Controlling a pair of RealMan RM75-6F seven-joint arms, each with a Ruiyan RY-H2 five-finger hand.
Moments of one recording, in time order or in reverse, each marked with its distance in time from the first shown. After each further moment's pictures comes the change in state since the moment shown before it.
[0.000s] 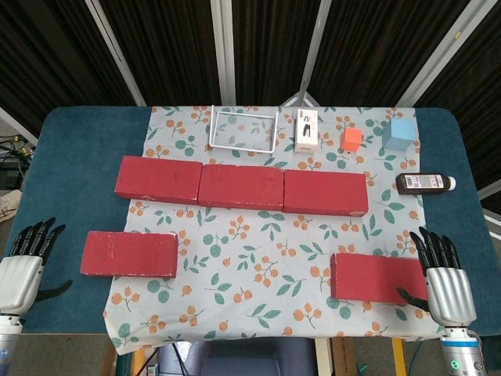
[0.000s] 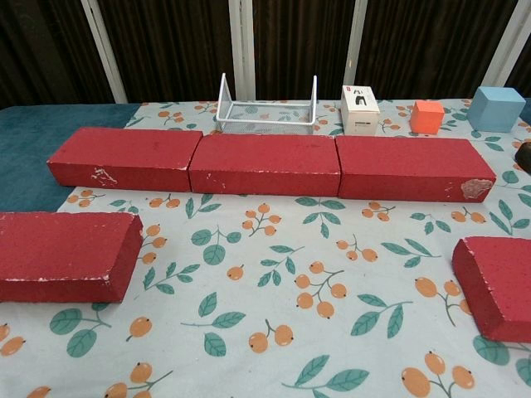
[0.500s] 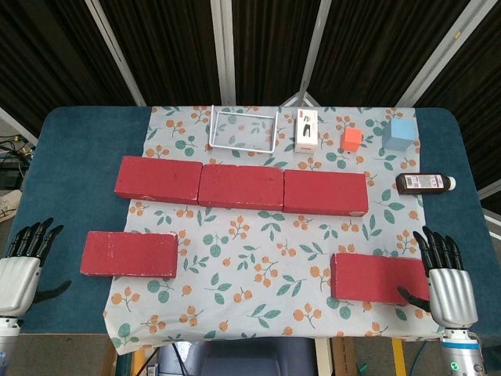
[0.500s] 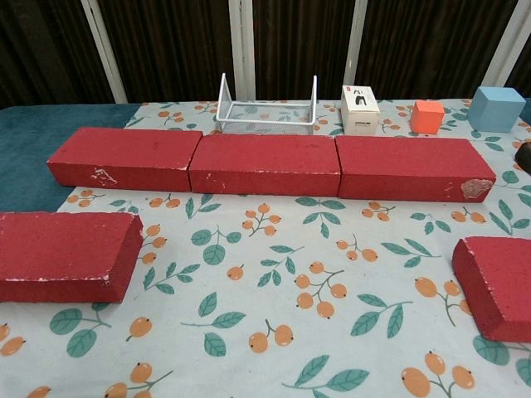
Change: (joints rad) left arm 0.008 0.003 0.001 -0.003 0.015 0.020 -0.006; right arm -0.012 -0.013 0.004 0.007 -0.005 0.022 0.003
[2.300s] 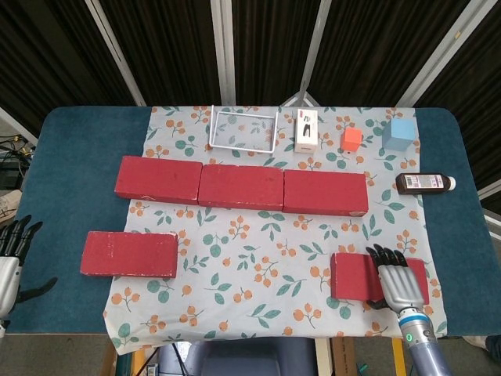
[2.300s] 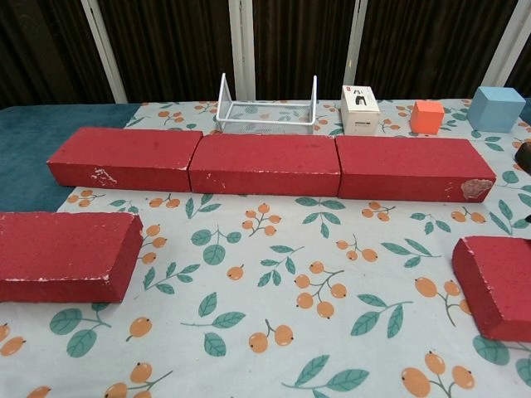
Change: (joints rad) left arm 0.031 0.020 -0.023 0.009 -0.022 0.044 -0.054; right arm 0.212 -0.038 0.011 -0.152 0.507 -0.422 -0.372
